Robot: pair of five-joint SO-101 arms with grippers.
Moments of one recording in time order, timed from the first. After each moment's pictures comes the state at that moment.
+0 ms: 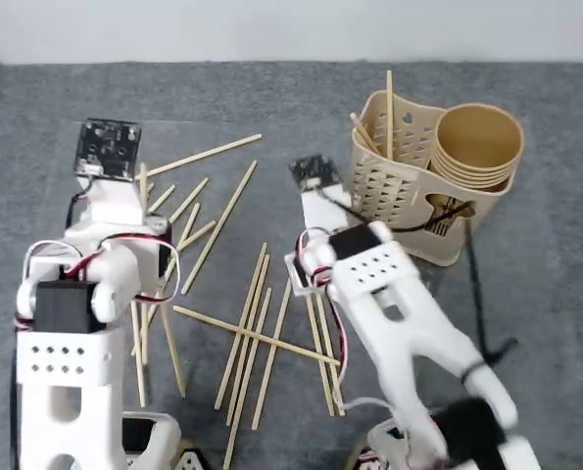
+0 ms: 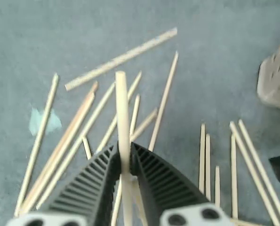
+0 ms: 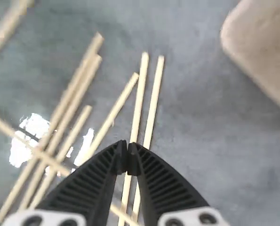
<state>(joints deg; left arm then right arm) -1.2 -44.5 28.2 75.0 3.2 -27.0 -17.3 29.4 65.7 -7.2</state>
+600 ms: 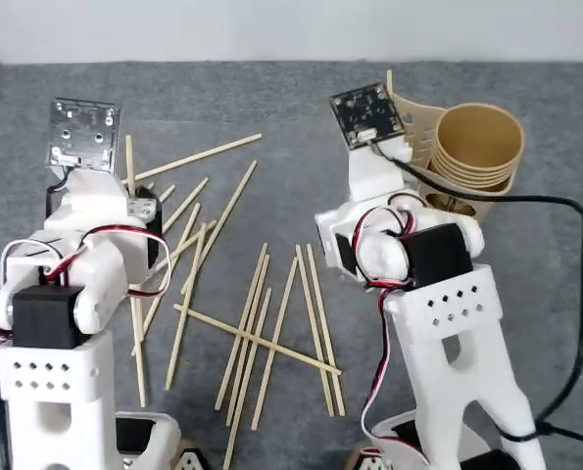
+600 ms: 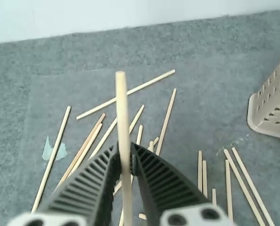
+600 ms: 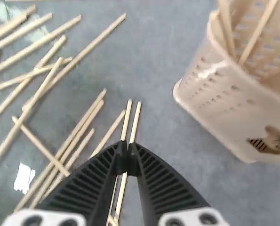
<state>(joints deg) -1.2 -44.5 20.9 77.4 3.2 -22.2 -29.8 11.3 83.3 -0.7</state>
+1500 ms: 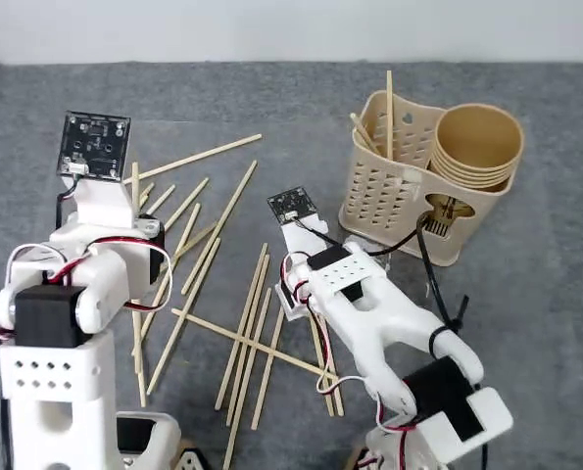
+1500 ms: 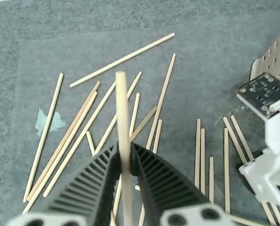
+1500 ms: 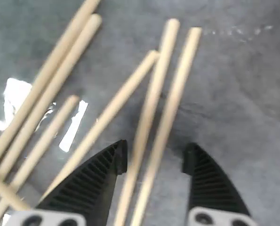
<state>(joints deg) -1.2 -44.7 21.7 84.3 3.1 -29.6 1.3 38.9 47.8 -5.8</state>
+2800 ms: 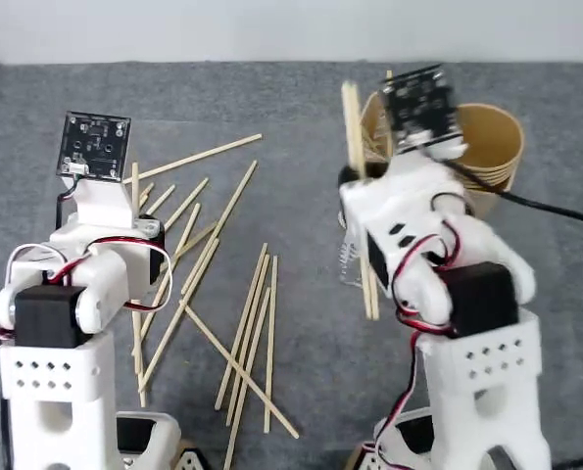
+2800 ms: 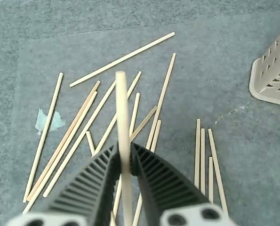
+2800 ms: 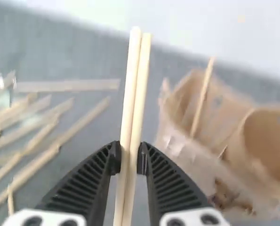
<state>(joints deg) -1.2 -44.8 21.8 84.3 3.1 -16.6 -39.2 8.2 69.1 2.6</state>
